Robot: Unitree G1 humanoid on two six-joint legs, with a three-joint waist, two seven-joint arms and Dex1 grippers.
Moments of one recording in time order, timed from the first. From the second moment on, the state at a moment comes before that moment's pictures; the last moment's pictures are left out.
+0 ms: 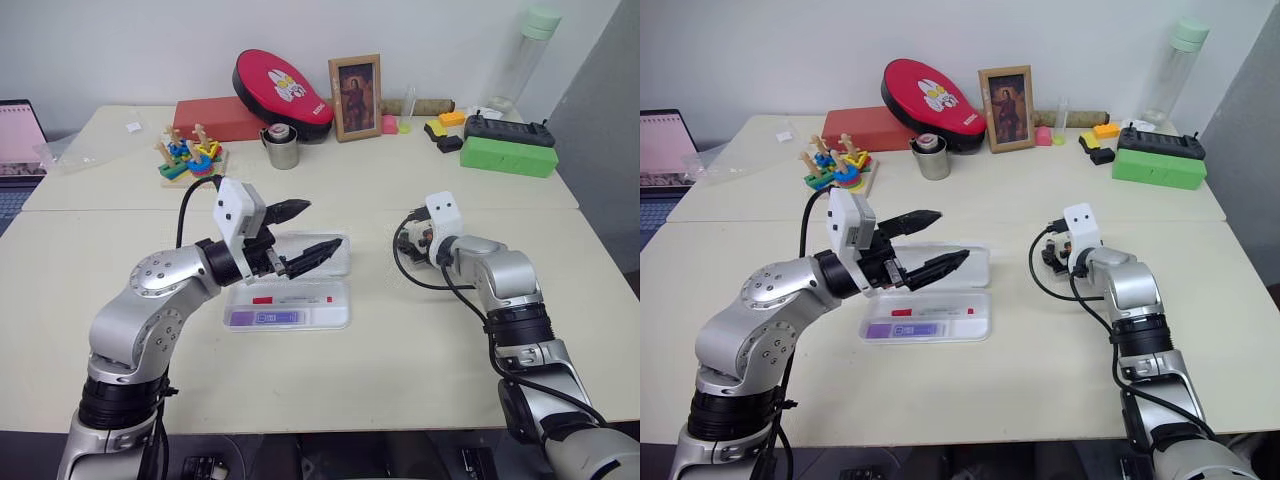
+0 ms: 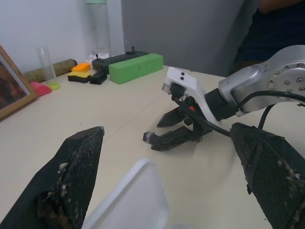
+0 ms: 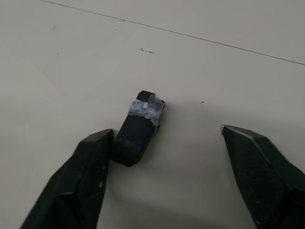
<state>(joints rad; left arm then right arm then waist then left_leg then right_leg) -0.39 0.57 0.05 -0.42 -0.60 0.58 -0.73 -0.72 -0.29 0.03 0.23 0.09 0.90 0.33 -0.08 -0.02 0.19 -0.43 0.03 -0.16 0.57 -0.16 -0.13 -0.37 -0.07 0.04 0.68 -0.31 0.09</state>
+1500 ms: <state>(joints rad) -0.16 0.89 0.20 -0.42 -0.61 0.52 -1.06 -0.59 -0.51 0.52 -0.21 0.14 0.71 0.94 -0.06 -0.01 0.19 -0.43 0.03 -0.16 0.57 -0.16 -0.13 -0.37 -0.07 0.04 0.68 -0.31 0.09</state>
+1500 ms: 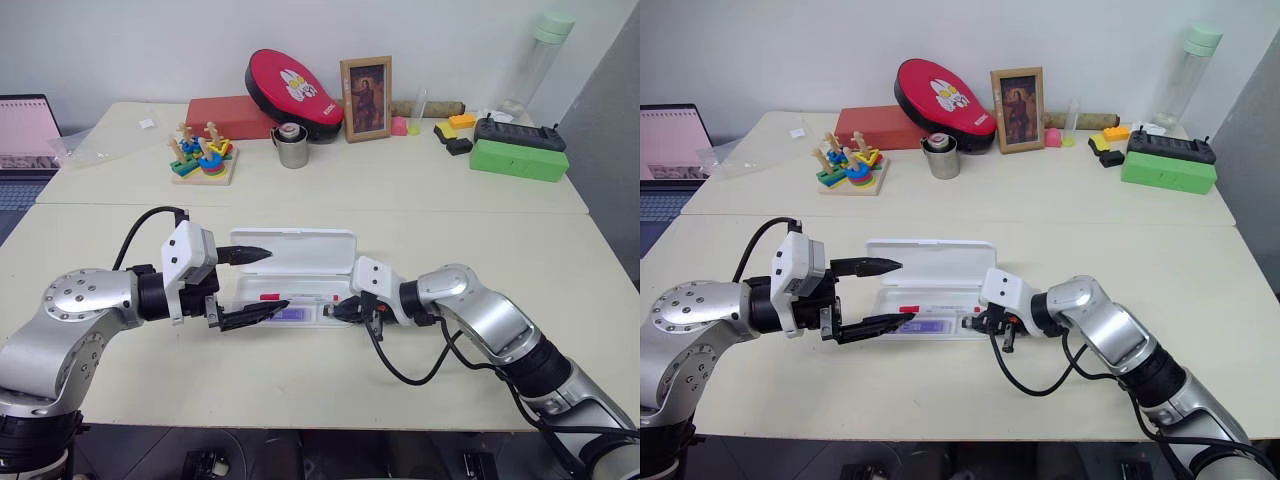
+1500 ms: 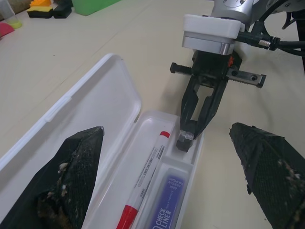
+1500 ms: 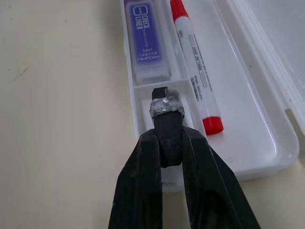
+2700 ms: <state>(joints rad) -0.05 0.78 0.50 -0.54 -0.84 0.65 -0.71 -1.06 -0.17 0.23 0.40 0.19 0.67 0.66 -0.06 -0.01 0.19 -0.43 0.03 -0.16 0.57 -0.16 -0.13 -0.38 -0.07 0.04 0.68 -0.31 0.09</state>
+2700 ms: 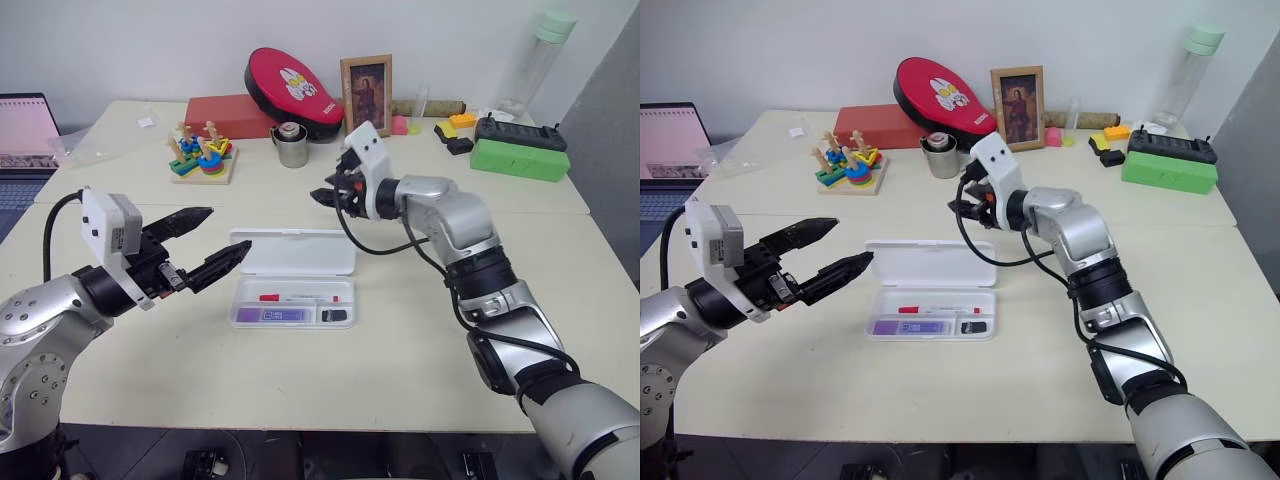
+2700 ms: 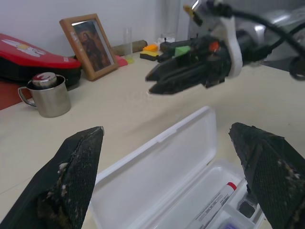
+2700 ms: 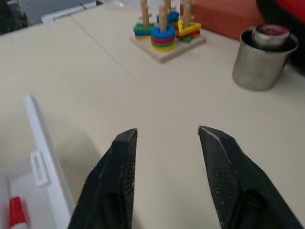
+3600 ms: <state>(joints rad) 0.03 0.88 0.57 -0.58 -0.92 0.69 -0.80 -0.80 -0.40 0.63 -0.02 0.06 0.58 1.06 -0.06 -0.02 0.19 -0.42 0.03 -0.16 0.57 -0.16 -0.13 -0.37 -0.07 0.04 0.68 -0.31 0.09</state>
